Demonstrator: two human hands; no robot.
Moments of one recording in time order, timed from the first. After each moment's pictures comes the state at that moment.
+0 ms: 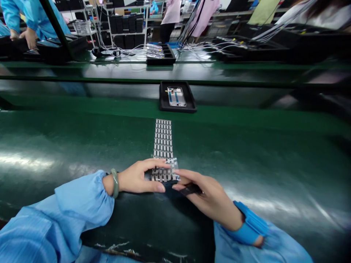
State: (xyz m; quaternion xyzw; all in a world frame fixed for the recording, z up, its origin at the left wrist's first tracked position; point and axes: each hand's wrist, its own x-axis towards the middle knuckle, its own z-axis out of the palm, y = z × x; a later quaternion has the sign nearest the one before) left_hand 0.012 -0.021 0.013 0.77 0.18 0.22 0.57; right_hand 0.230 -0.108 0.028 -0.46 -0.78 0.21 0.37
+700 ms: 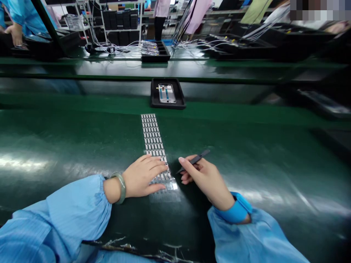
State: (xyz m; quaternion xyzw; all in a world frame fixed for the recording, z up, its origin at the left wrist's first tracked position) left_hand 0.027 -0.035 -0.001 0.95 0.18 0.17 0.19; right_hand 0.236 -0.096 0.009 -0.69 -0.43 0.42 0.41
